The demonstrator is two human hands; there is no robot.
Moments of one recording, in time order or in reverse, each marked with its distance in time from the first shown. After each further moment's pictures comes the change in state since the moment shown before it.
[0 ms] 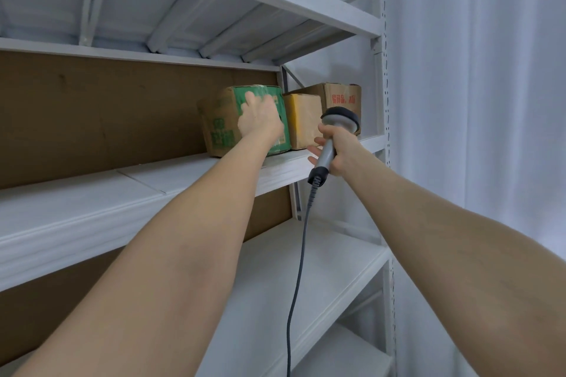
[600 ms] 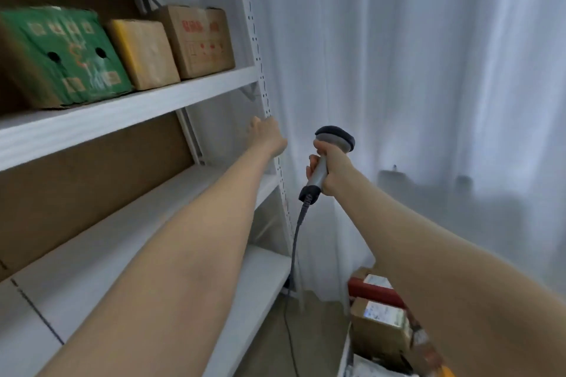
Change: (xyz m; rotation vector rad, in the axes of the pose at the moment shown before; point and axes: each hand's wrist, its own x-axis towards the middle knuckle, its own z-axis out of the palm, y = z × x) left_hand -0.182 0.217 0.159 -0.197 -0.565 0.180; right_hand -0.099 0.012 -0.300 0.190 0.432 0.183
